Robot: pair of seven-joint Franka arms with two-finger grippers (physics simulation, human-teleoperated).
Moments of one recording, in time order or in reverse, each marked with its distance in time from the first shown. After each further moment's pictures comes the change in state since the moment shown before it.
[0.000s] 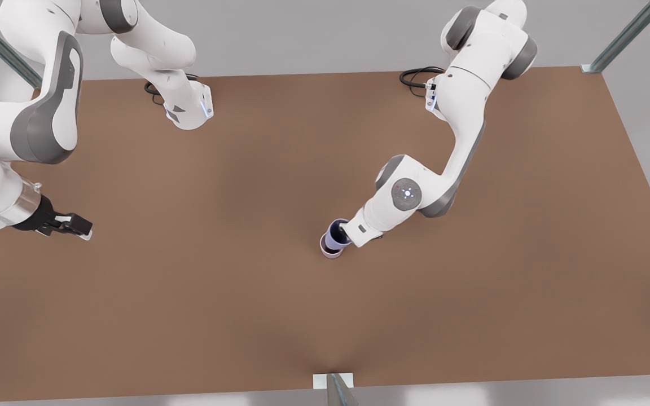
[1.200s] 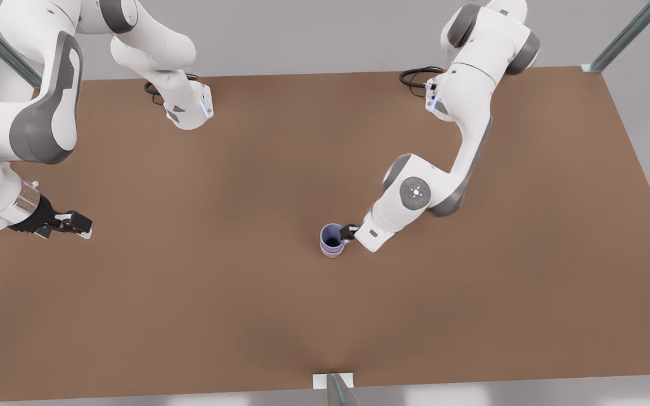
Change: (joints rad) left arm -0.013 -0.064 0.096 0.001 0.011 -0.051 -0.134; right arm -0.001 0.000 -0.002 0.000 0.001 0.004 -0.084
